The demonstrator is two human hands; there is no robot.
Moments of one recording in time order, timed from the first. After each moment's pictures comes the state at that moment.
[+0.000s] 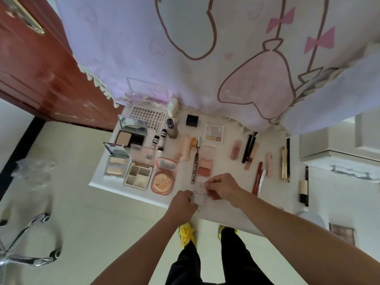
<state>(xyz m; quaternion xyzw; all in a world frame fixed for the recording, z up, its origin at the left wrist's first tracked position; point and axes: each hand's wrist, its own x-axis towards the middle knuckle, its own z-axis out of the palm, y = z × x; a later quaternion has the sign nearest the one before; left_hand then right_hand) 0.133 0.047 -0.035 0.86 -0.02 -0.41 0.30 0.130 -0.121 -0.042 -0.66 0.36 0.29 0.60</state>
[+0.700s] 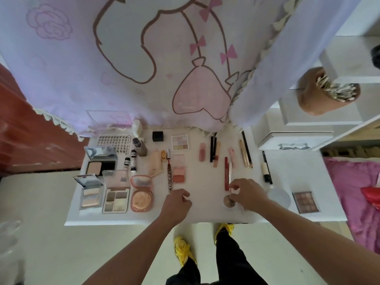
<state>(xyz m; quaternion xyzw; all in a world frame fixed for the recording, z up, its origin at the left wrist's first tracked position) 0.134 0.013 -0.008 0.87 -0.12 -0.36 0.30 0.032 -0.209 0.000 -0.90 0.28 0.24 0.24</state>
